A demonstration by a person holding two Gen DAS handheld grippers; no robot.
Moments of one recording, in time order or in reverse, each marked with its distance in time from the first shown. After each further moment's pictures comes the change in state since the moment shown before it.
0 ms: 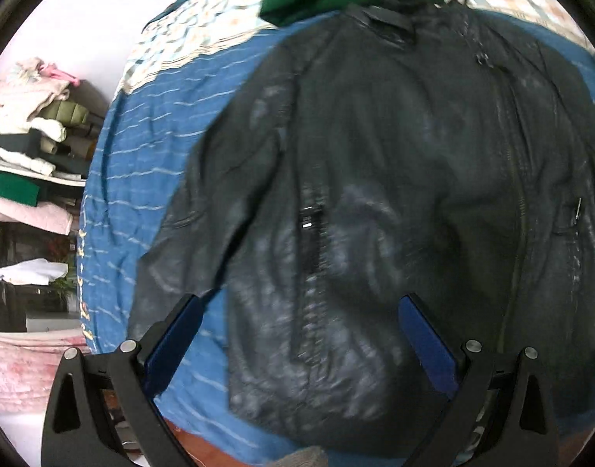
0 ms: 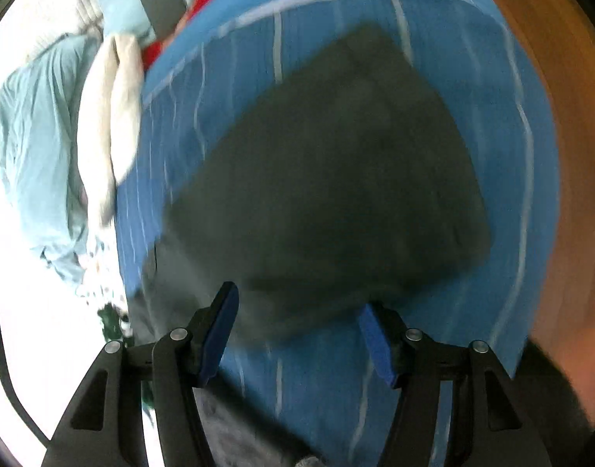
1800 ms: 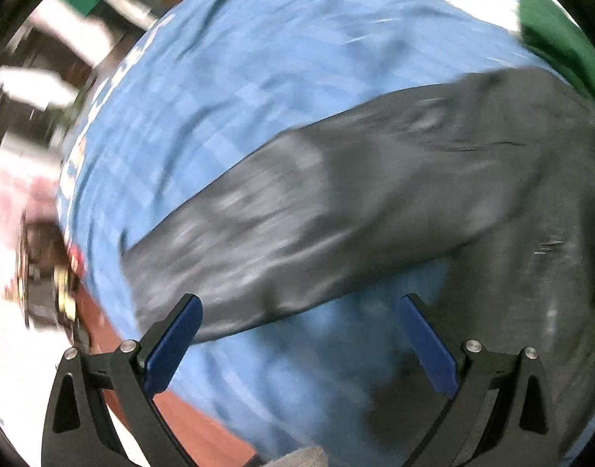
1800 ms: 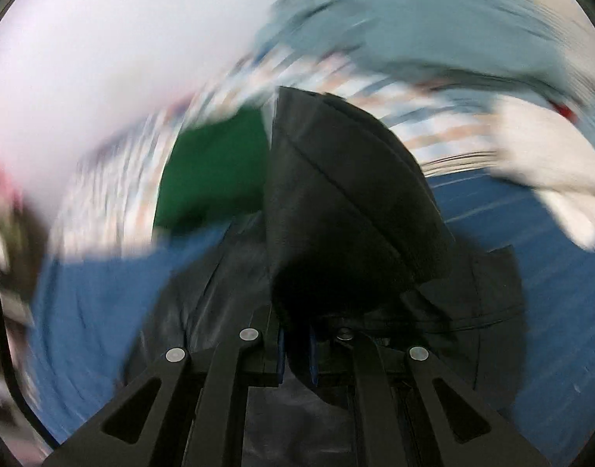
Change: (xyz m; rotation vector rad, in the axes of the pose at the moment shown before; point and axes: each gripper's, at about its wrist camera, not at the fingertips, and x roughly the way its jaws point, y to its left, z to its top) left arm 0.107 0.228 -0.096 -0.618 0.209 -0.083; right arm 0.123 0.356 -0.442 -1.449 -0.002 0.002
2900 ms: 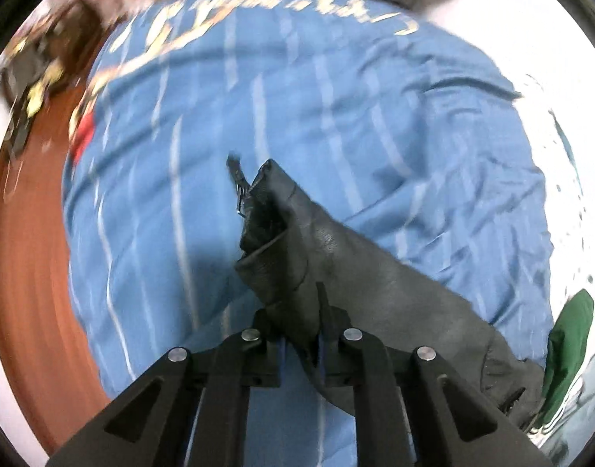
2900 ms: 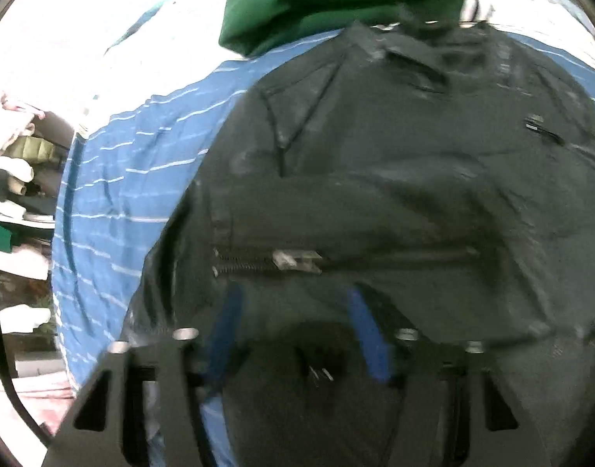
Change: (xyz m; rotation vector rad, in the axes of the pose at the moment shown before) left arm 0.085 0.222 0.044 -0.776 -0.086 -0.271; right arm 0.094 0.080 -0.073 0.015 0.465 0.180
